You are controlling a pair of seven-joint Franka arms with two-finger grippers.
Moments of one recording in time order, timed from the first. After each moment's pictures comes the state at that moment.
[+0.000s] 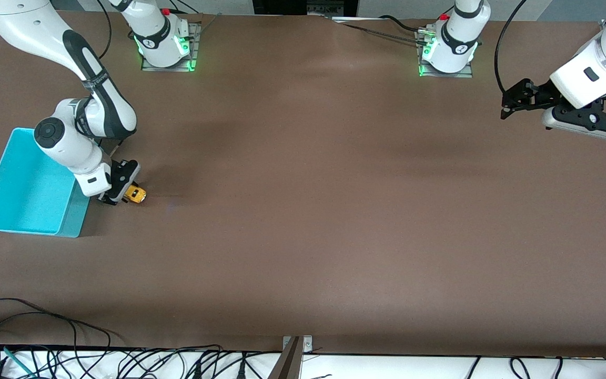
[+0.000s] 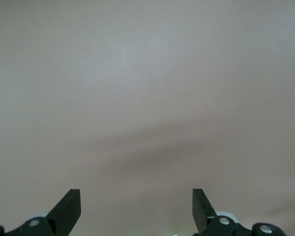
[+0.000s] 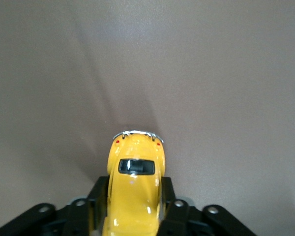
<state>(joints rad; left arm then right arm) -0.04 -0.03 -0.07 -1.64 -0.04 1.52 0.10 -0.15 0.40 0.09 -2.27 -0.06 2.77 -1.23</state>
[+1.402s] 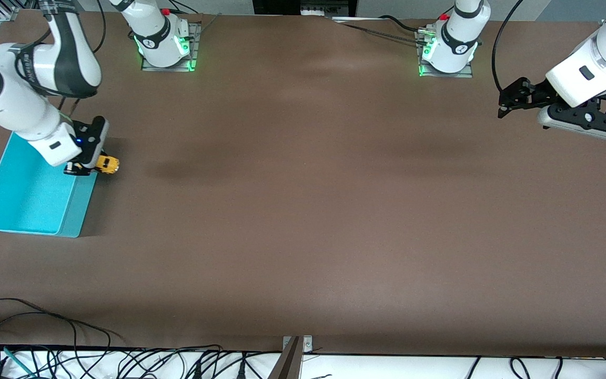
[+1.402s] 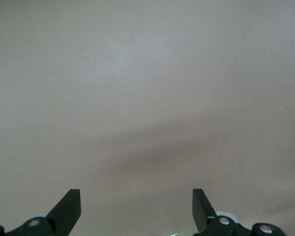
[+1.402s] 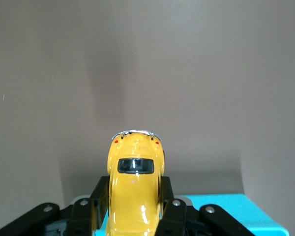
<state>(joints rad) -0.04 -0.03 -0.08 -1.64 -0.04 1.52 0.10 -0.23 0.02 0.15 -2.24 -0.06 2.25 -1.53</state>
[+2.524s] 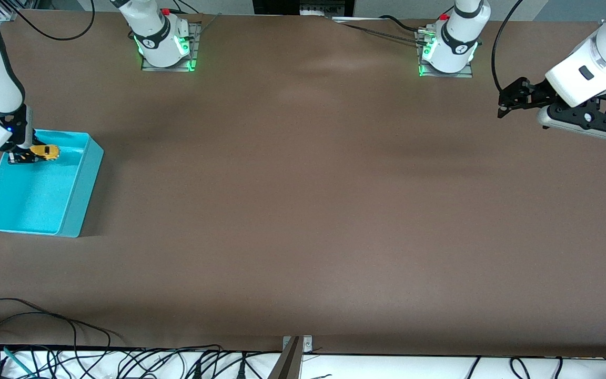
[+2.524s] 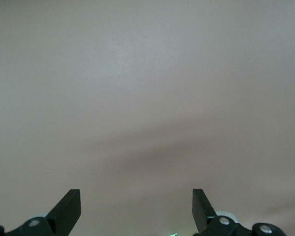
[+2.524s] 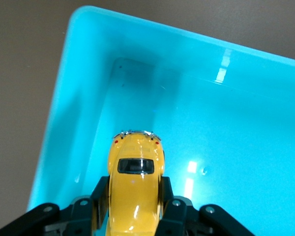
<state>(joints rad) -0.04 -0.03 -0.08 -1.64 -0.04 1.52 0.10 -0.56 0.27 0.03 -2.19 0.00 2.39 -2.31</state>
